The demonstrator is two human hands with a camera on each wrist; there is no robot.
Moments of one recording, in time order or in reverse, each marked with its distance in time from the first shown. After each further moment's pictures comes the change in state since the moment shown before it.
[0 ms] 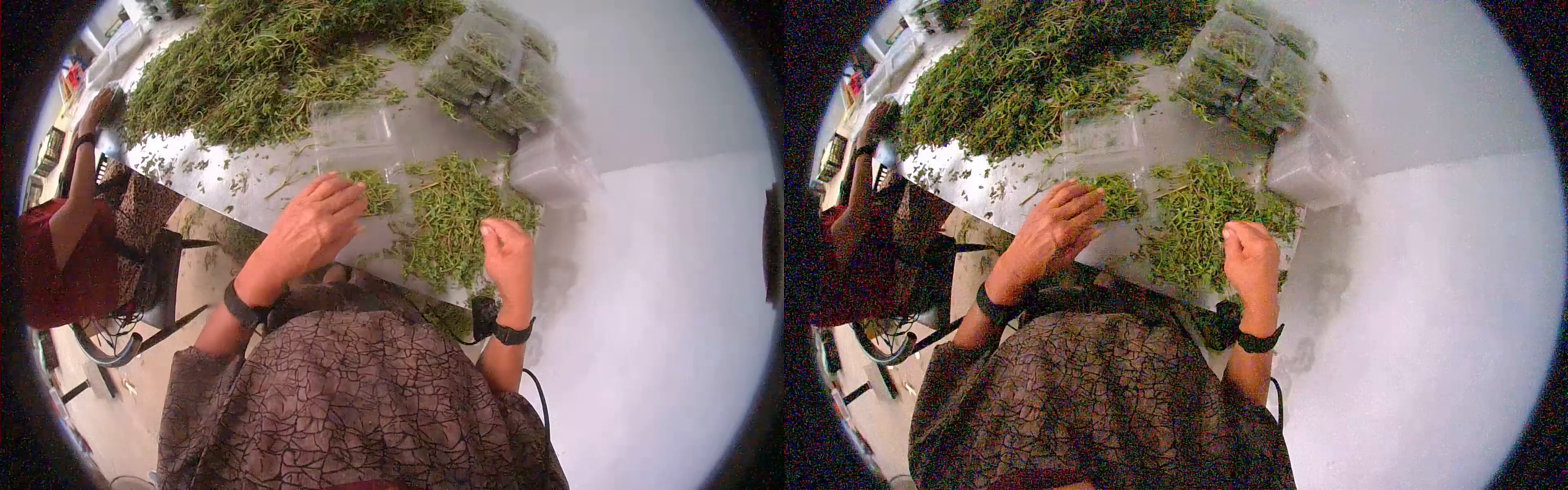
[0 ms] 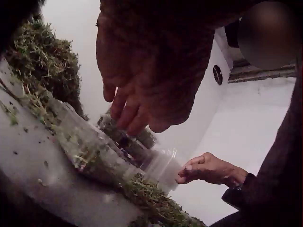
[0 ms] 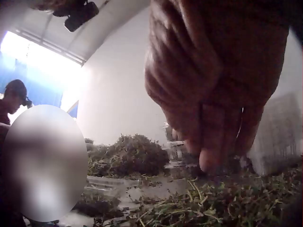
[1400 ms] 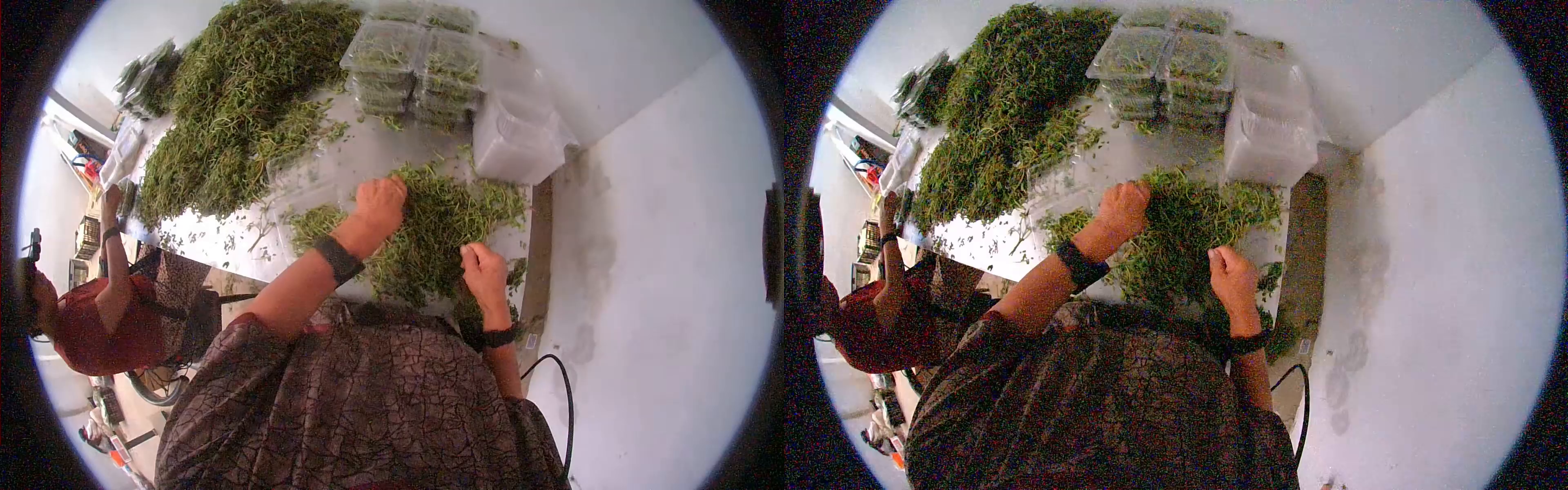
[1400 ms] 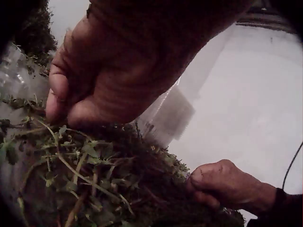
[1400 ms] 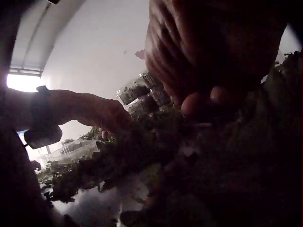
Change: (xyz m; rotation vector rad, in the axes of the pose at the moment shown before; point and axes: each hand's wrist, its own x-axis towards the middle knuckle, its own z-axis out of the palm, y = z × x) left_hand 0.147 0.030 0.130 0.471 -0.396 -0.194; right_hand -0.058 0.095 0.045 0.290 0.069 0.354
